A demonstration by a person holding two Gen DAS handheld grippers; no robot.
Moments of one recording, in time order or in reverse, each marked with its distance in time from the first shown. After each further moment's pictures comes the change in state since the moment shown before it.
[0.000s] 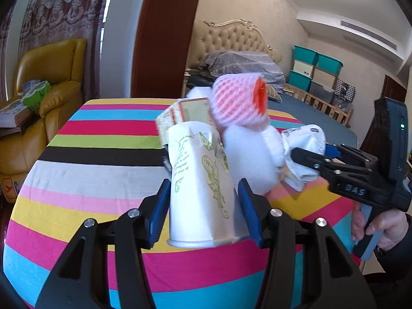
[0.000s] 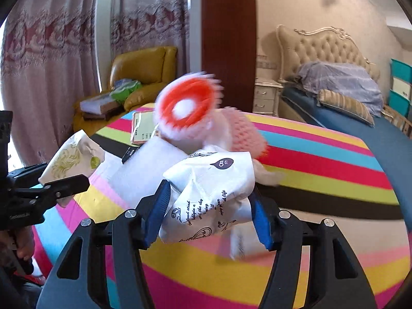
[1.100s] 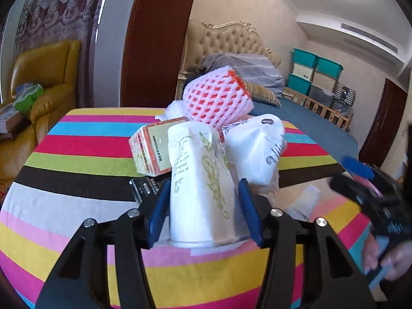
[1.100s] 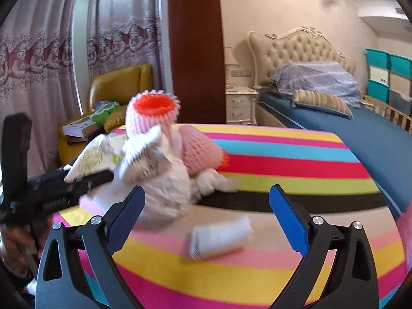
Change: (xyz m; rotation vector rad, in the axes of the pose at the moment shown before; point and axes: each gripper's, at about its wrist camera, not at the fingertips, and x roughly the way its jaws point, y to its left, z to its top) left arm 0.062 -0.019 0.045 -0.008 -0.019 -0.007; right arm -0.013 -0.027 0.005 0.081 -0.066 -0.080
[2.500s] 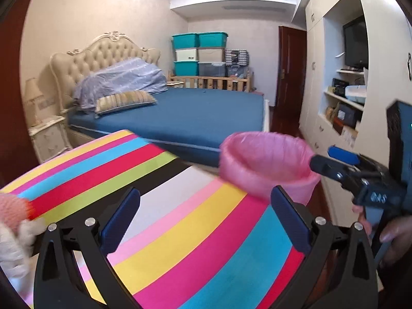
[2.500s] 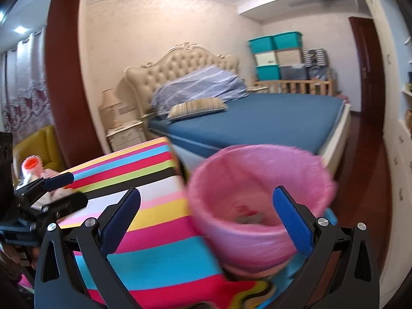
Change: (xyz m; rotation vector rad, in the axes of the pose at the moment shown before) left arm 0.031 -0.361 -0.039 0.449 -0.002 -0.444; right arm -0.223 -0.260 -0.109 0.366 -0.157 -0.472
